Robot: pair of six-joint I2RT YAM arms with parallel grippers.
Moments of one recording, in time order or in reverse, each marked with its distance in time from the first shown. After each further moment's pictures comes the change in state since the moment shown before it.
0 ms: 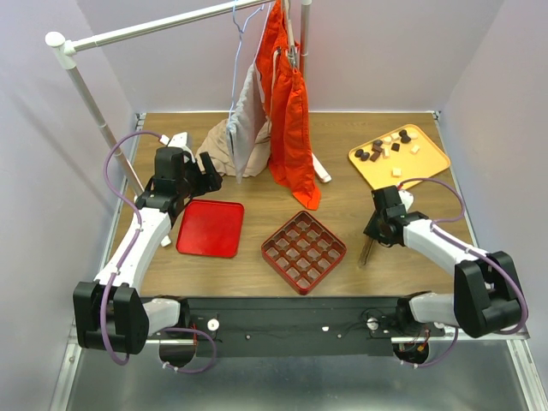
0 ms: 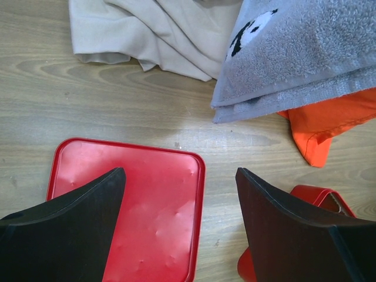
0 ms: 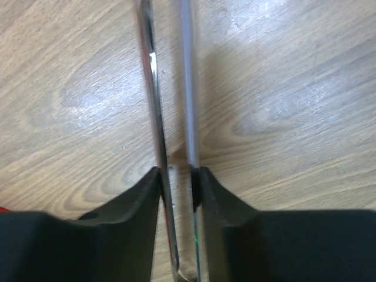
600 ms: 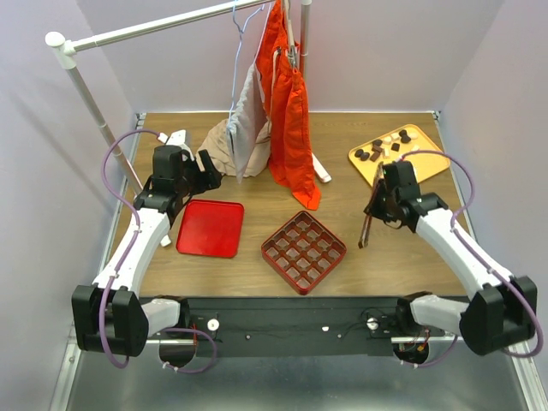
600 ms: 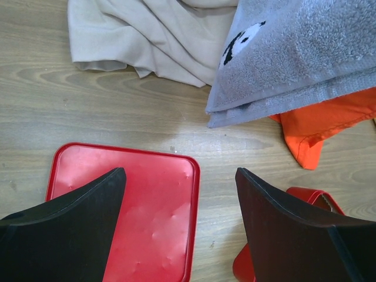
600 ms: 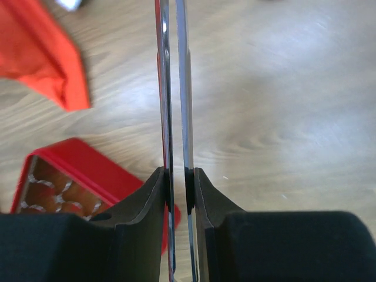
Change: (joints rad) left arm 0.000 -0.014 0.016 -0.006 0.004 -0.004; right arm 0.000 -0.137 0.240 -0.216 -0.129 -0.114
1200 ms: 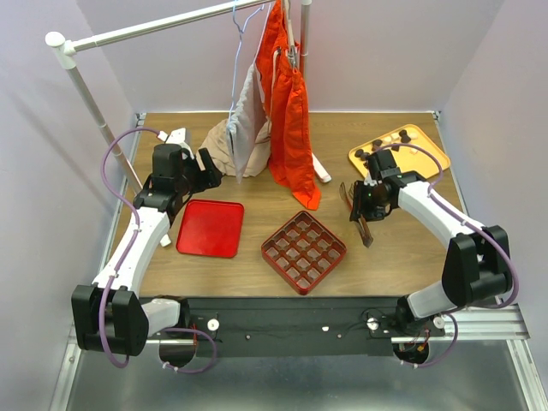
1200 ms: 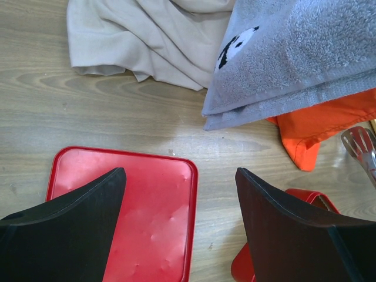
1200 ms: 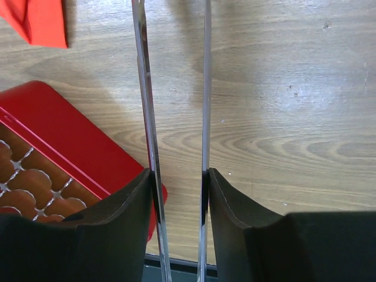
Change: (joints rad) left arm -0.001 0.004 0.015 -0.002 0.003 0.000; right arm 0.000 0.329 0.190 -0.126 -0.214 -0.256
